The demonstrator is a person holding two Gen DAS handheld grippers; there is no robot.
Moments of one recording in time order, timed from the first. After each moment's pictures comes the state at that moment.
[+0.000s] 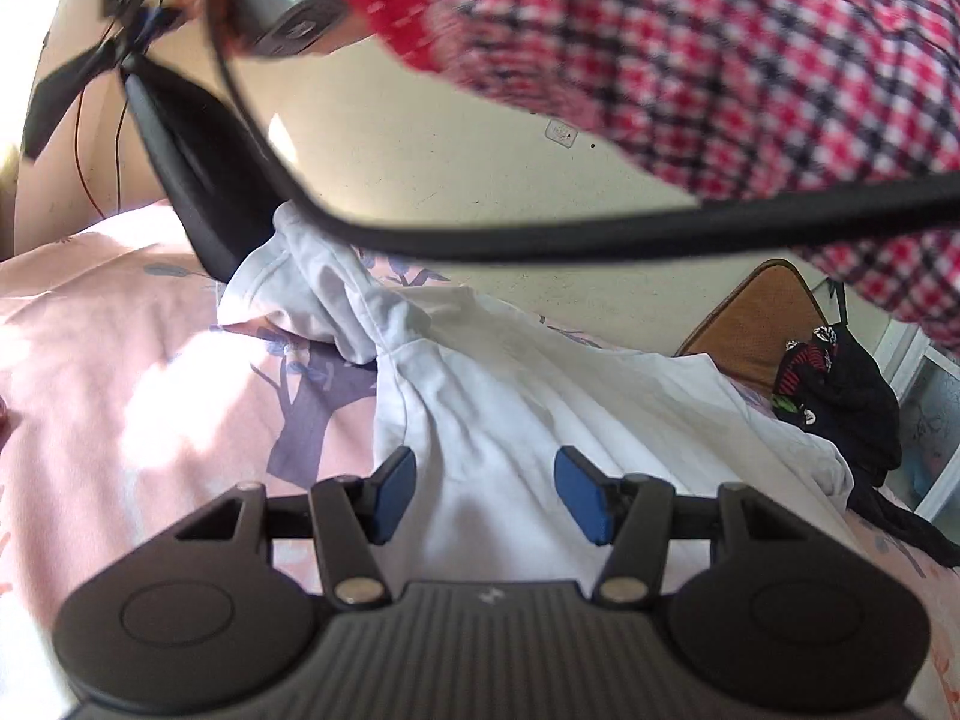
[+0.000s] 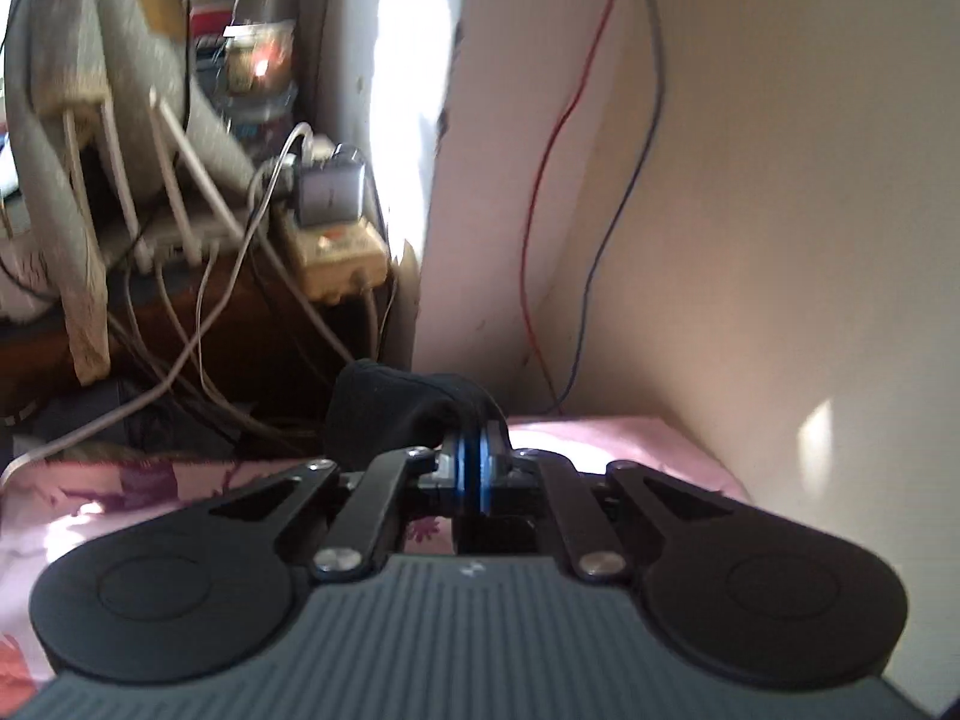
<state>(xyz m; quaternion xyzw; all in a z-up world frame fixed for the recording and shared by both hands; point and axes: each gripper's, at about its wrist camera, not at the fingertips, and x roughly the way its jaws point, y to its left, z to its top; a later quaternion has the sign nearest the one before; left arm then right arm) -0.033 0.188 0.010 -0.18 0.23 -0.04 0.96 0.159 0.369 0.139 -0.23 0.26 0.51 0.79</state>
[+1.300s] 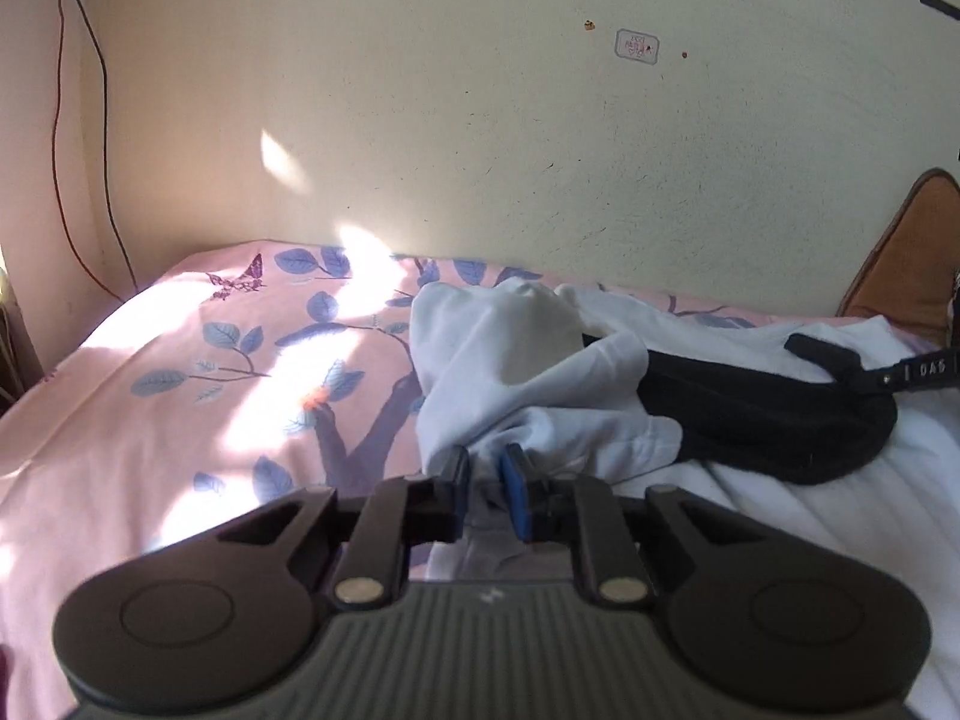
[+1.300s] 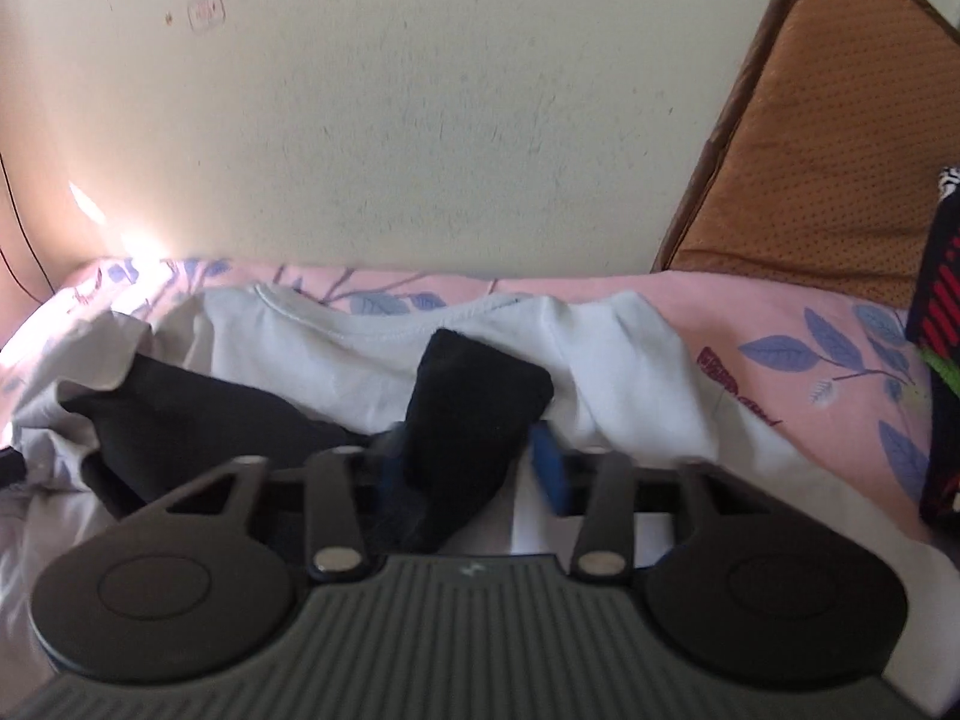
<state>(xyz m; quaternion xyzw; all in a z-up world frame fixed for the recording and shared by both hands) 0.106 0.164 0.026 -0.04 0.31 0.08 0.95 0.274 -0.125 0.030 -0.01 0.38 0.20 0.91</state>
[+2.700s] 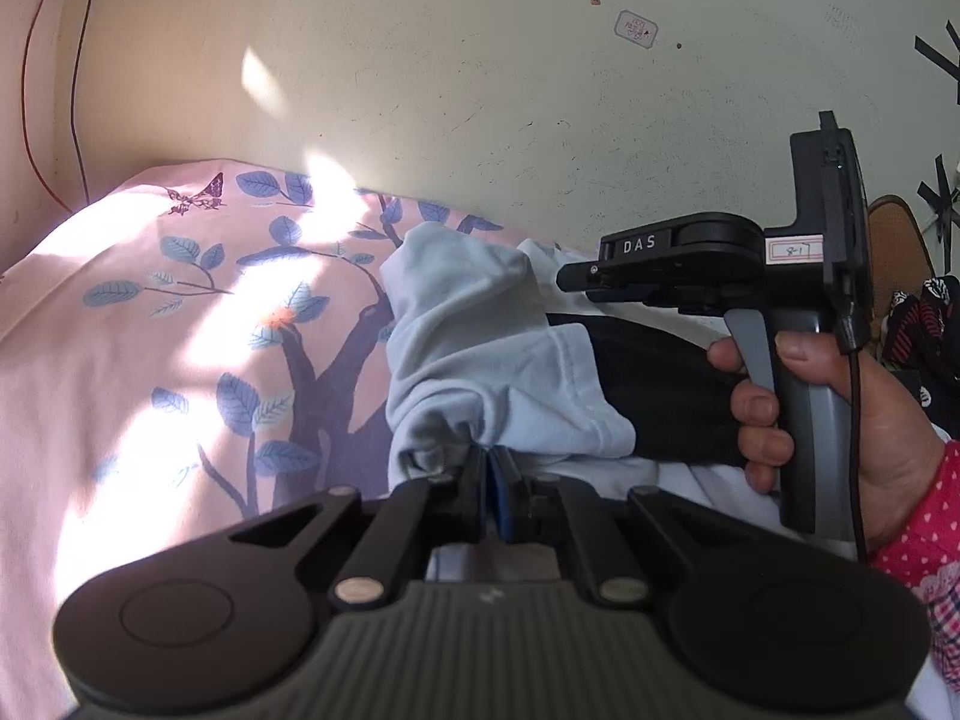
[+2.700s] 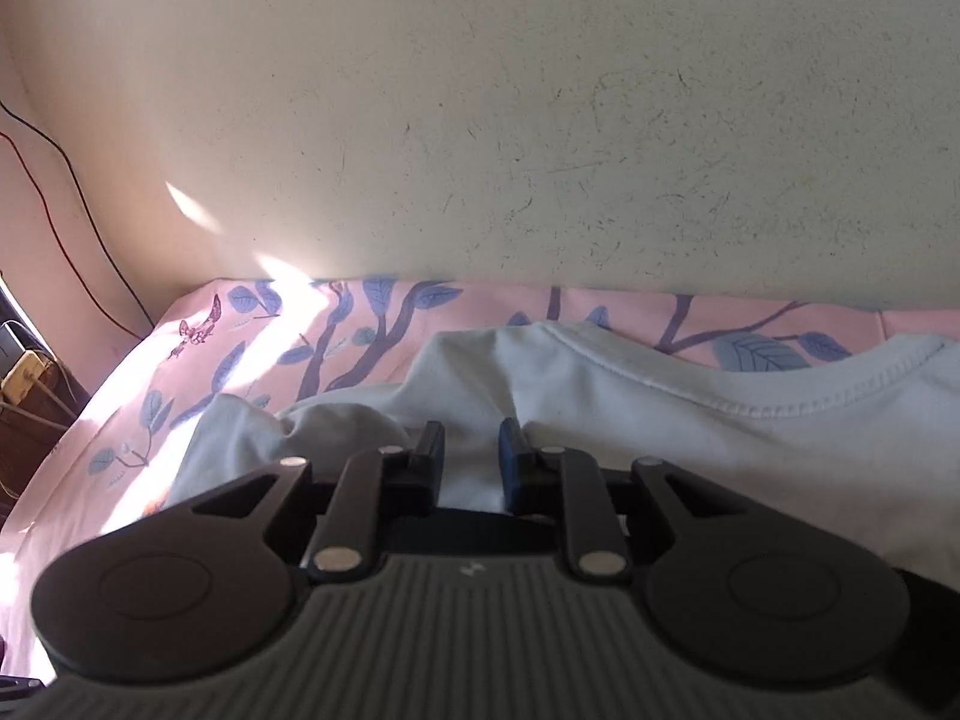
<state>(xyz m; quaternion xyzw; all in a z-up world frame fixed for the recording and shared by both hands) 0.093 0.191 0.019 -0.13 0.33 -0.01 0.93 0.300 0.024 0.023 0.05 0.37 0.29 0.88</state>
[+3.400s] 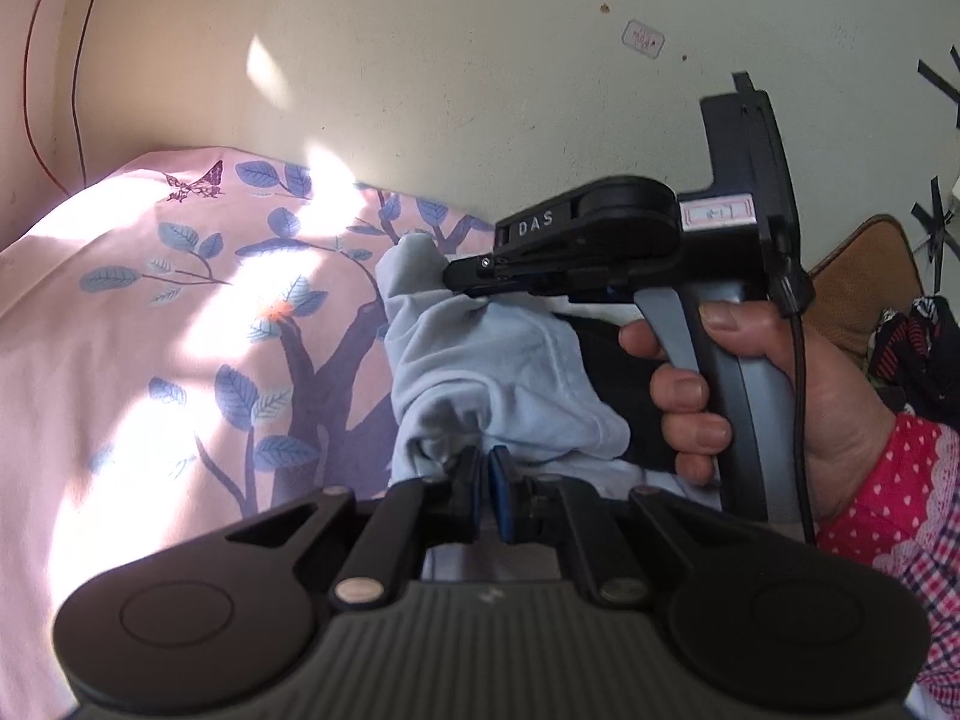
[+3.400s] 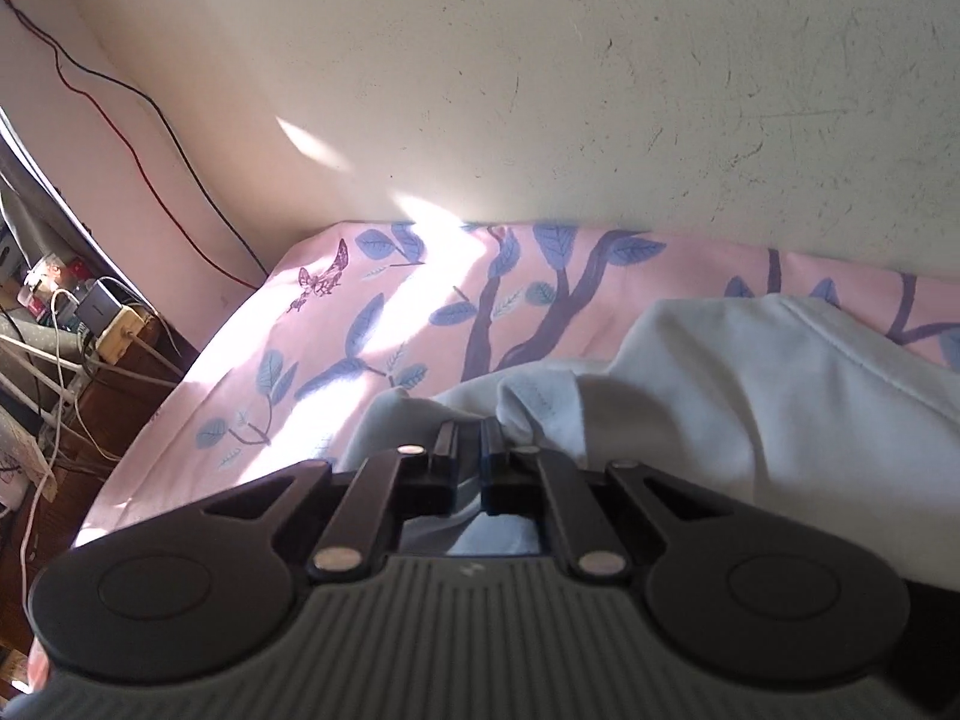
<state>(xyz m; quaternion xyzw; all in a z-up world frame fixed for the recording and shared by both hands) 0.090 0.201 0.024 -0.16 0.32 -0.02 0.93 0.311 0.087 0.018 0.06 0.42 0.39 0.82</state>
